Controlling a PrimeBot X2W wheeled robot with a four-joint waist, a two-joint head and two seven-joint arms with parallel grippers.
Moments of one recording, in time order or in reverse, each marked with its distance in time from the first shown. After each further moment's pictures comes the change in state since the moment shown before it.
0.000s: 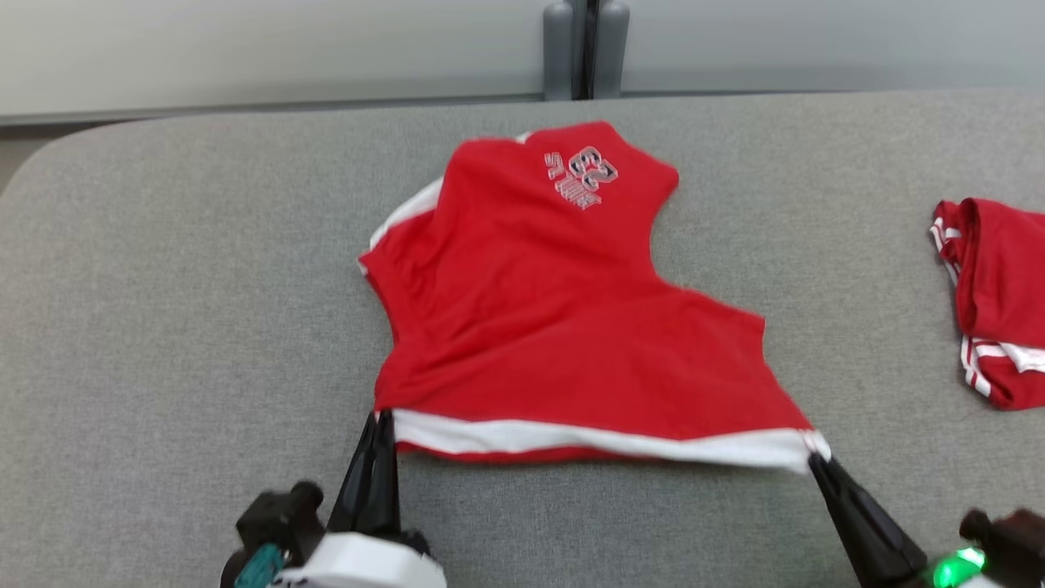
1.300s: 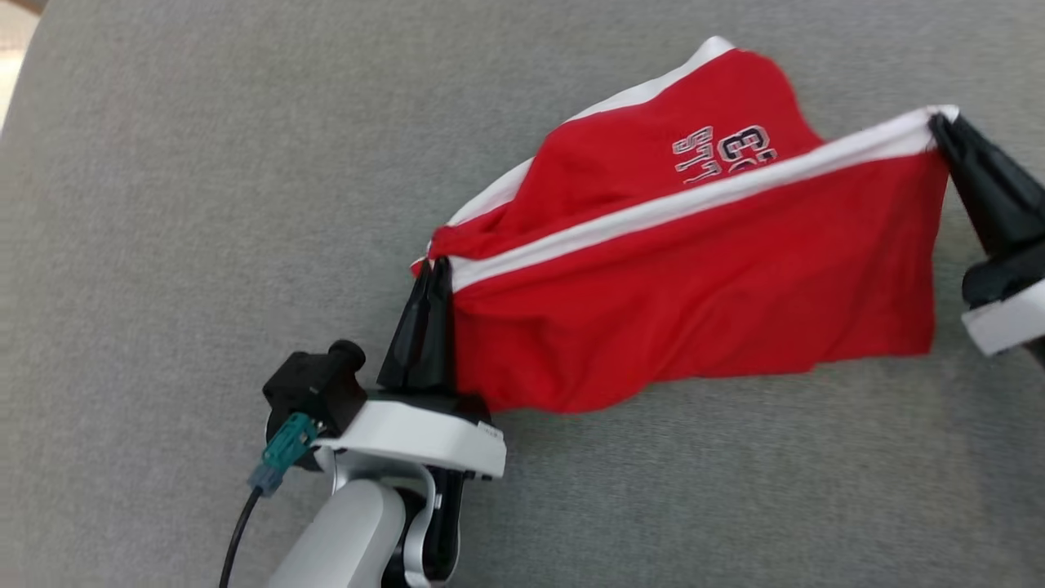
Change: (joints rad) left arm -0.211 -0.019 -0.094 -0.110 -0.052 0.061 0.040; right arm -0.641 -0.267 0.149 0.160 0.079 0.000 0.040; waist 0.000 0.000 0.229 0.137
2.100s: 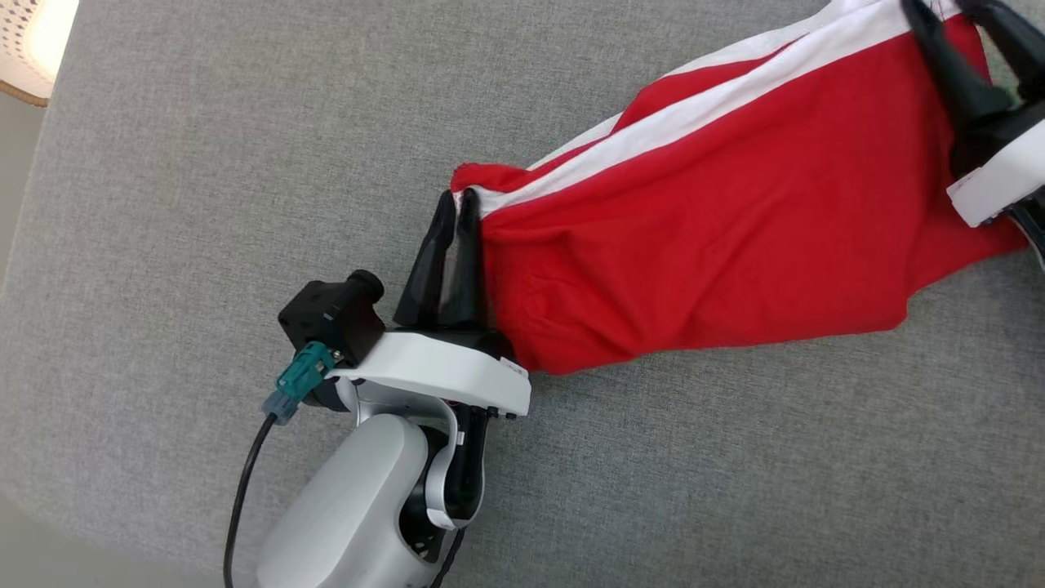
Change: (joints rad) left arm -0.201 -0.002 -0.082 0.075 -0.142 0.040 -0.040; right arm -0.520 0.027 0.436 0.309 0.161 0.000 -0.035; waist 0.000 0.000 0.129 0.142
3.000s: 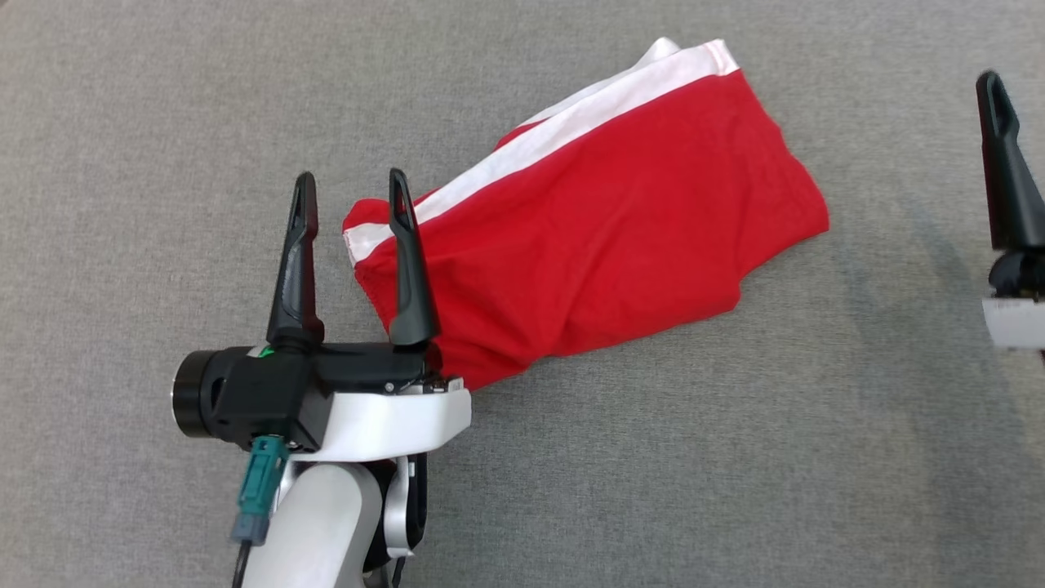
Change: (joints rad) left arm 0.148 -0.001 0.169 -0.250 0.466 0.077 0.000; right arm 0.621 0.156 -0.777 -0.414 -0.370 0.000 -0.005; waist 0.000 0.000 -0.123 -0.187
